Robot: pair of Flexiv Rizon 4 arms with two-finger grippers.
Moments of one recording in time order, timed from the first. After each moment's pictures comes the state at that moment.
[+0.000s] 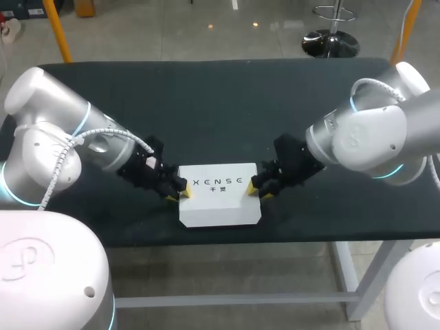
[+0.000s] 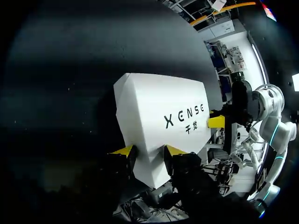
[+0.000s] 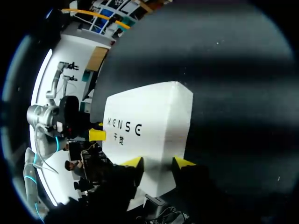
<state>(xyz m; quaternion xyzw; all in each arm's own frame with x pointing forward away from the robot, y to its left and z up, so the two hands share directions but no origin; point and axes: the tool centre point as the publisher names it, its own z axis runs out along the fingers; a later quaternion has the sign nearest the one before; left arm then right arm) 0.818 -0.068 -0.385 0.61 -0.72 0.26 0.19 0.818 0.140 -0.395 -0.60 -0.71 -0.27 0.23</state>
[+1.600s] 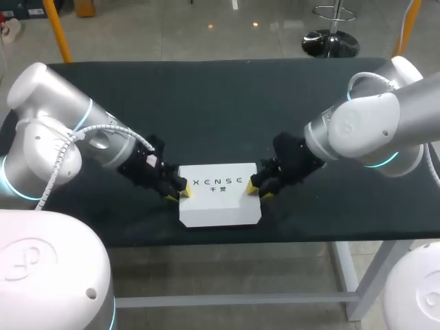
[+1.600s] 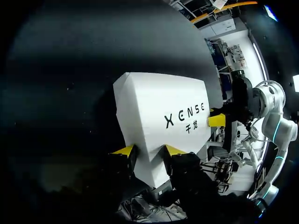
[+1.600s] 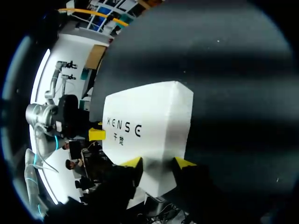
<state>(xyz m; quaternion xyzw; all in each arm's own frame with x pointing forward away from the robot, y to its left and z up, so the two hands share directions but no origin) 0.818 -0.069 -0.384 0.61 -0.72 0.25 0.20 0.819 0.140 -0.394 -0.61 -0.71 -0.25 0.24</state>
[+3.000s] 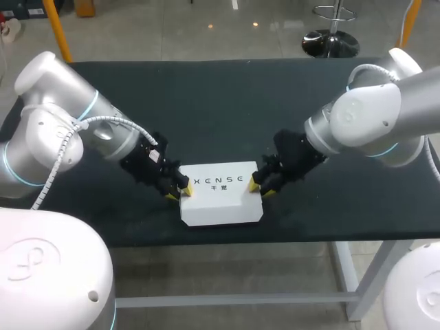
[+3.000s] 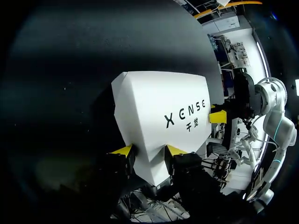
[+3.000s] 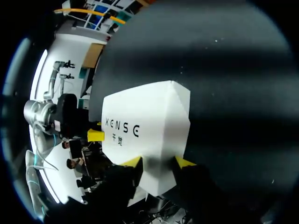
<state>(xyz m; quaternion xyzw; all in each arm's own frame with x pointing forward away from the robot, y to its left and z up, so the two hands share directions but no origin) 0.818 -0.070 -0.379 0.61 -0.72 0.22 0.22 0.823 0.135 -0.391 -0.61 -0.71 -0.24 0.26</state>
